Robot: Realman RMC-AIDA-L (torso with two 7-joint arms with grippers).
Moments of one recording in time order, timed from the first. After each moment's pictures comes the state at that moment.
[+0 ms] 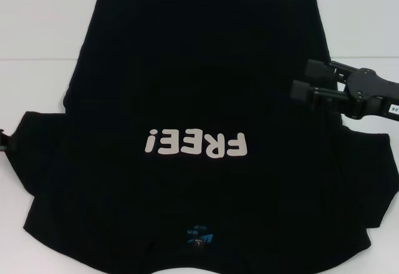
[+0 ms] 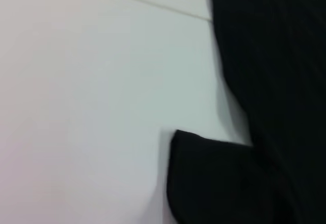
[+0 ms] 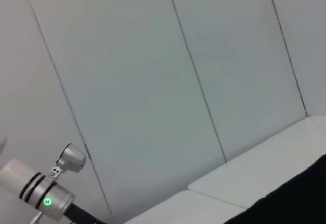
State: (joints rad) left arm -0.61 -1.88 0.50 0.67 2.58 1.19 -2.33; right arm 0.60 2.05 -0.49 -0.63 -1.89 -1.64 1.49
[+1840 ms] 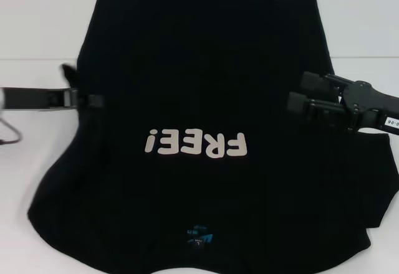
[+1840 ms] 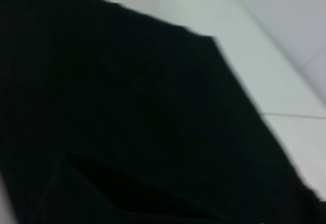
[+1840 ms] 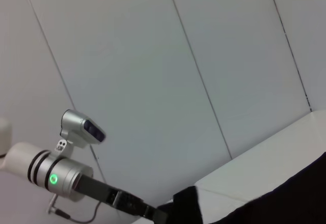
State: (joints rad) left arm -0.65 -2.04 0.52 0.90 2.33 1.46 -2.22; right arm 0.58 2.07 -0.50 -0.62 -1.89 -1.65 1.48
